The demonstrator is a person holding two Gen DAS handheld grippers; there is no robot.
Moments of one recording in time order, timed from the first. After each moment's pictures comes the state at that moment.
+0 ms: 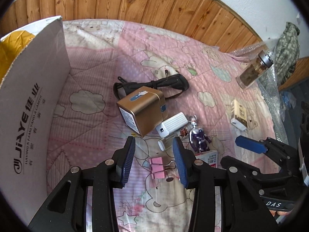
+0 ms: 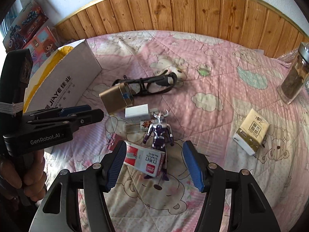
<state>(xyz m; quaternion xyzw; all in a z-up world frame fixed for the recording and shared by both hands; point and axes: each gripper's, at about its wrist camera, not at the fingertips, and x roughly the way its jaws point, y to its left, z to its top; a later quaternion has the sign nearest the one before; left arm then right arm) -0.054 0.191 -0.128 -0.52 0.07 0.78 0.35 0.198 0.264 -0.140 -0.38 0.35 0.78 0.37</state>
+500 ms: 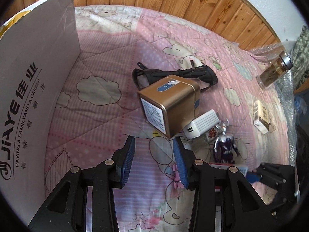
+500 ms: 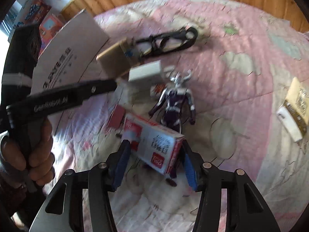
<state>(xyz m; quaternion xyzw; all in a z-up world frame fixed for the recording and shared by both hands) -0.072 0.186 -0.161 -0.54 0.08 0.78 0.30 0.177 0.263 -0.200 -0.42 0.42 0.77 0.25</state>
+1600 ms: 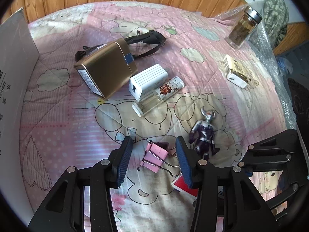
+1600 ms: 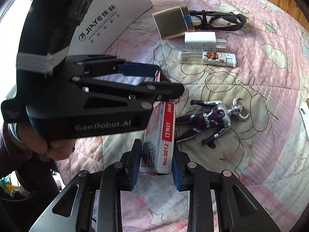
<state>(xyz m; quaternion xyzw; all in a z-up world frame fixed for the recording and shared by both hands) -0.011 0.210 -0.170 -0.52 0.16 0.74 0.40 0.171 0.215 -0.187 -0.45 0.41 0.78 0.16</state>
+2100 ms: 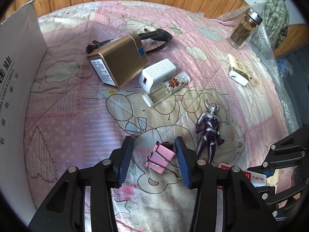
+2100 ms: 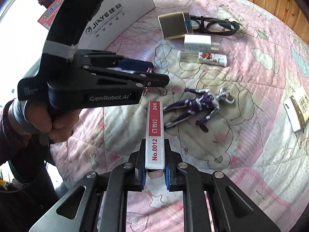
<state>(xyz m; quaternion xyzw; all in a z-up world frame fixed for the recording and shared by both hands) -0.012 0.196 -0.171 -0.52 0.15 0.74 0.39 0.199 0.189 -0.172 -0.48 0.37 0.78 0.17</state>
